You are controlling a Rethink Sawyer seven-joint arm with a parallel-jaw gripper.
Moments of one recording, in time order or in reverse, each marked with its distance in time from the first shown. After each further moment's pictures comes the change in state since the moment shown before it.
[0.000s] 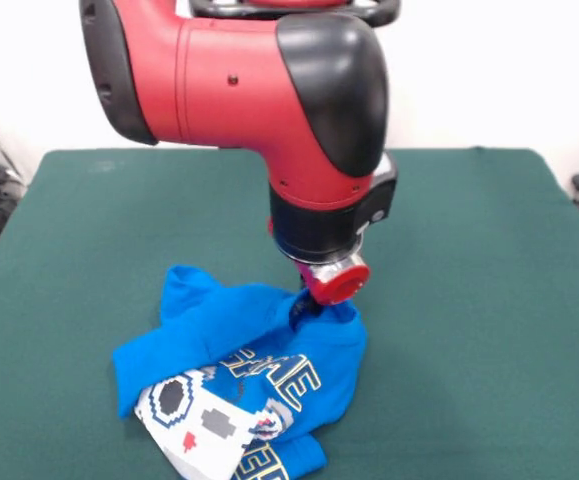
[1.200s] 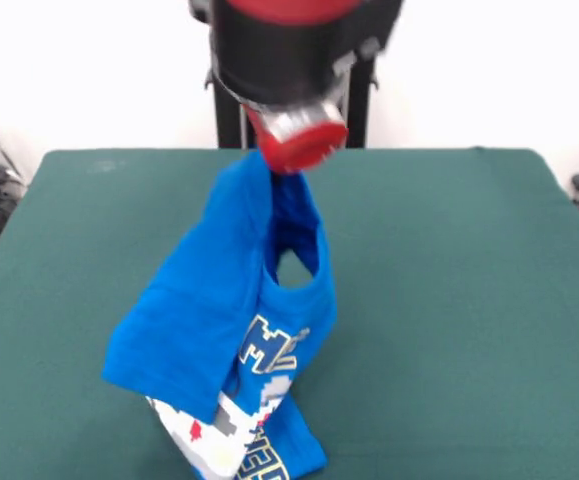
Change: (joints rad) arm 0.015 -0.054 0.006 -0.482 -0.052 0.736 0.000
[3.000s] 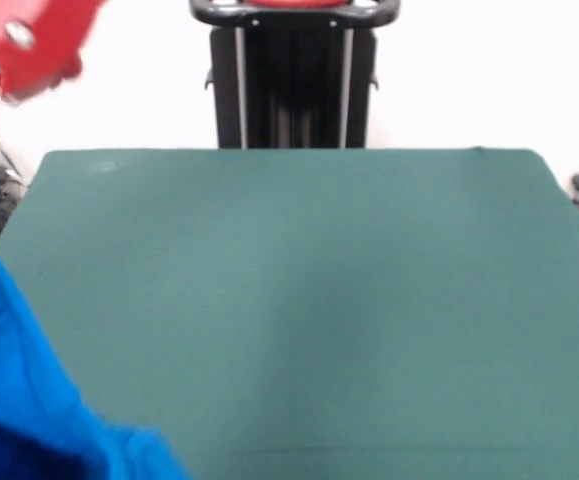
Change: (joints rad) arm -0.058 0.055 0.382 -0.477 -0.371 -0.562 0.017
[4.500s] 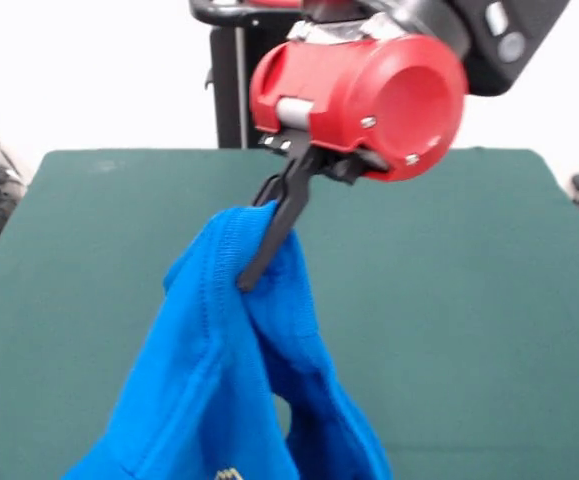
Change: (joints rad) arm 0.317 -0.118 -0.646 0.523 -0.007 -0.355 0.577
